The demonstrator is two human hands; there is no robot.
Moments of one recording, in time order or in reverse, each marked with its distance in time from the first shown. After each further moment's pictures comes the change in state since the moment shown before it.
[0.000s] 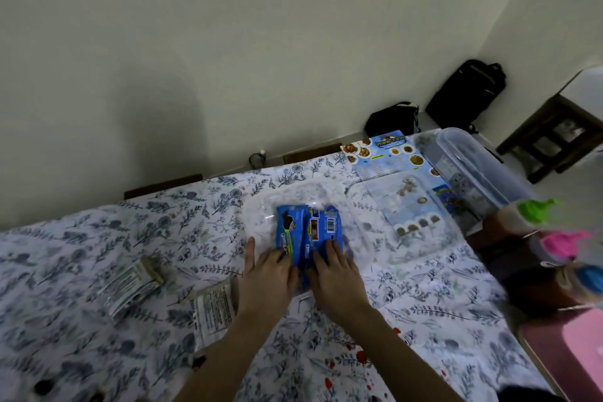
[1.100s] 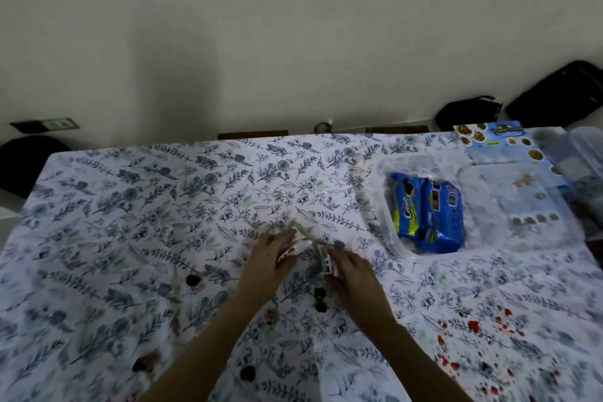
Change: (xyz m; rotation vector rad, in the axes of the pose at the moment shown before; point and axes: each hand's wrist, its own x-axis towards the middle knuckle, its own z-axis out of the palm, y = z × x) left_hand -0.137 -0.205 -0.001 -0.754 -0.149 -0.323; right_hand -0.037 -0.150 0.115 0.216 0.126 -0.241
